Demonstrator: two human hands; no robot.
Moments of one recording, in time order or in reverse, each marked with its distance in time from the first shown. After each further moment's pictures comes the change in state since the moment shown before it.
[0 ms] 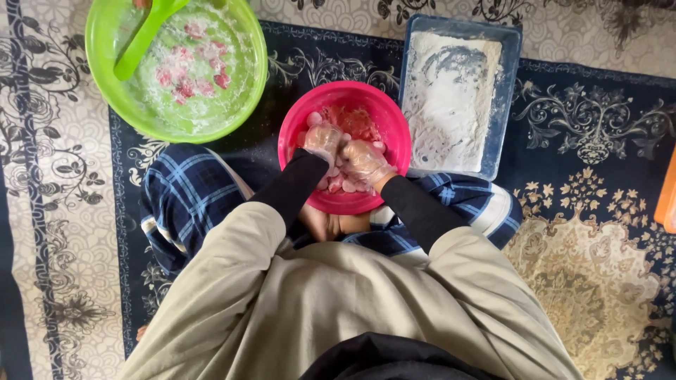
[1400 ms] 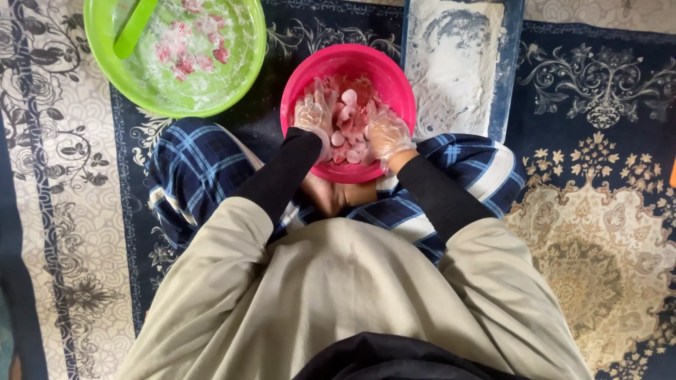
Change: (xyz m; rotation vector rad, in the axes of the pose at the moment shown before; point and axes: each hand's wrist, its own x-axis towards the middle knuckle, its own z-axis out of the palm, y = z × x) left_hand -0.021 -0.012 -0.010 0.037 -0.549 -0.108; right_hand -0.049 -0.059 -0.083 -0.288 0.004 0.208
